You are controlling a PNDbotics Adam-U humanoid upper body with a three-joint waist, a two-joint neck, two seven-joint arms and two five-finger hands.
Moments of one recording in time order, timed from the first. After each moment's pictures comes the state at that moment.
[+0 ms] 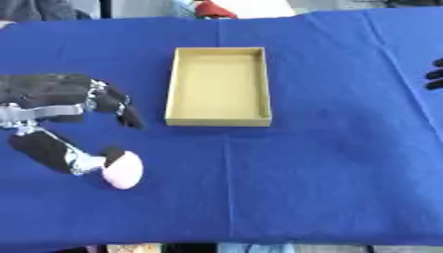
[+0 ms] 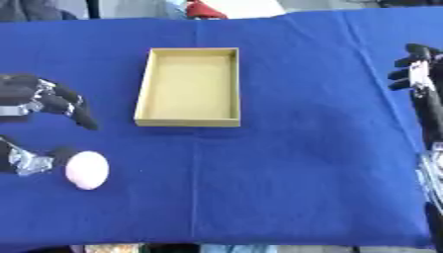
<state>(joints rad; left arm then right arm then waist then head) -0.39 0.89 -0.29 -1.90 -0.35 -0.36 -0.73 -0.29 -0.39 -0.05 -1.63 0.04 -0.17 -0.22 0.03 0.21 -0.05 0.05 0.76</state>
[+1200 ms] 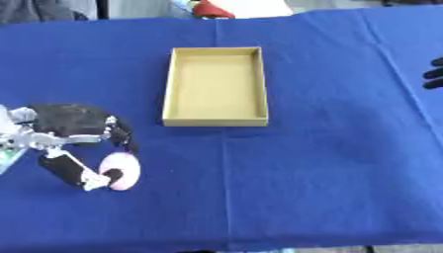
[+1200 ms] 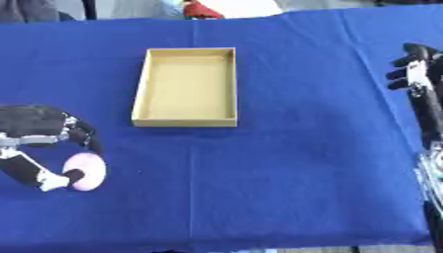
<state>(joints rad) -0.40 0.84 -0.35 -1.78 -0.58 -0.38 -0.72 -0.29 -0.39 -0.05 -1.63 0.04 -0.17 -0.22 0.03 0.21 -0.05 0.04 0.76</state>
